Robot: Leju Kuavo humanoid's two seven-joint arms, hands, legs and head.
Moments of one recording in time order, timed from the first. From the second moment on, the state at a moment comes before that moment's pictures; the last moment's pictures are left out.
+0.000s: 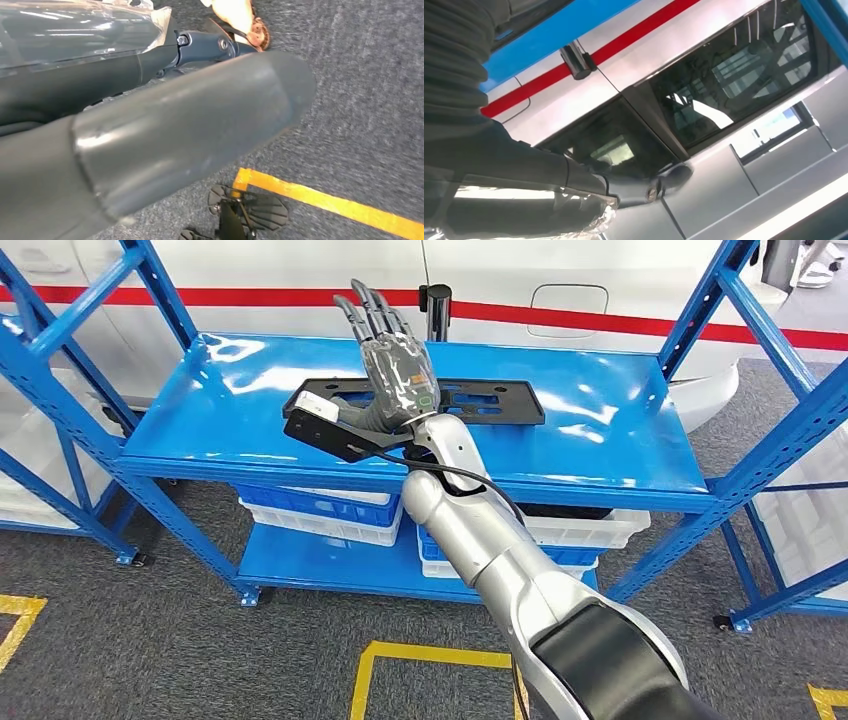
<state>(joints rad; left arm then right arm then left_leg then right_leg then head) -0.14 -0.11 0.51 -0.21 -0.38 0.37 -0.24 -0.98 0.34 0.45 -0.68 0.95 -0.51 -0.20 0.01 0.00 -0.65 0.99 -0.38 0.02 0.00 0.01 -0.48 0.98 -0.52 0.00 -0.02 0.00</state>
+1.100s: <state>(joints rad) -0.08 -0.11 0.44 -0.19 -0.53 0.35 0.15 -0.63 0.23 0.45 -1.08 0.75 -0.36 -0.34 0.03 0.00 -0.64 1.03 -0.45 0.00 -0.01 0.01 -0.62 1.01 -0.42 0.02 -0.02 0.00</state>
